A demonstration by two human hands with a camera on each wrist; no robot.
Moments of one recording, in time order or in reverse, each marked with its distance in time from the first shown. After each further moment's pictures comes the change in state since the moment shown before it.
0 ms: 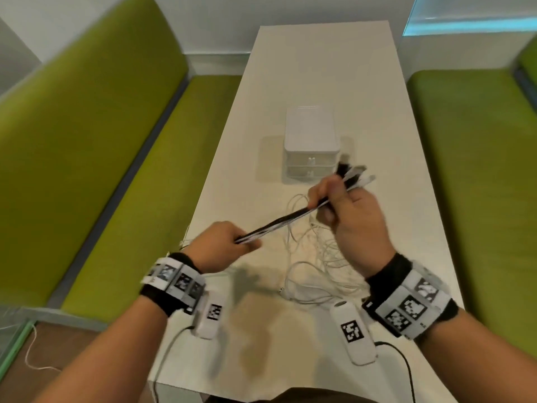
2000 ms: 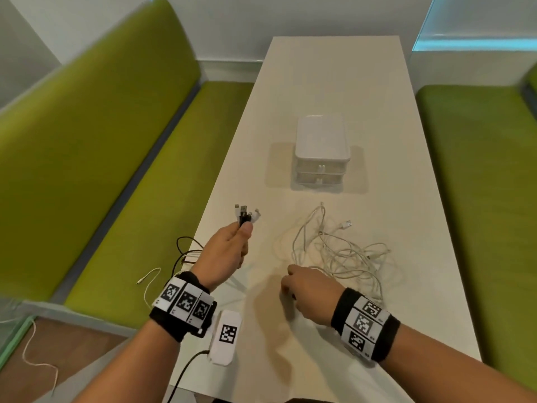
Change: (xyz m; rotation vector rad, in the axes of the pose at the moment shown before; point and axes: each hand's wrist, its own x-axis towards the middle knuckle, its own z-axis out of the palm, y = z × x) left_hand -0.016 -0.007 0.023 -0.819 0.221 -0.063; right_hand -0.039 0.111 0.011 -1.447 -0.898 0.188
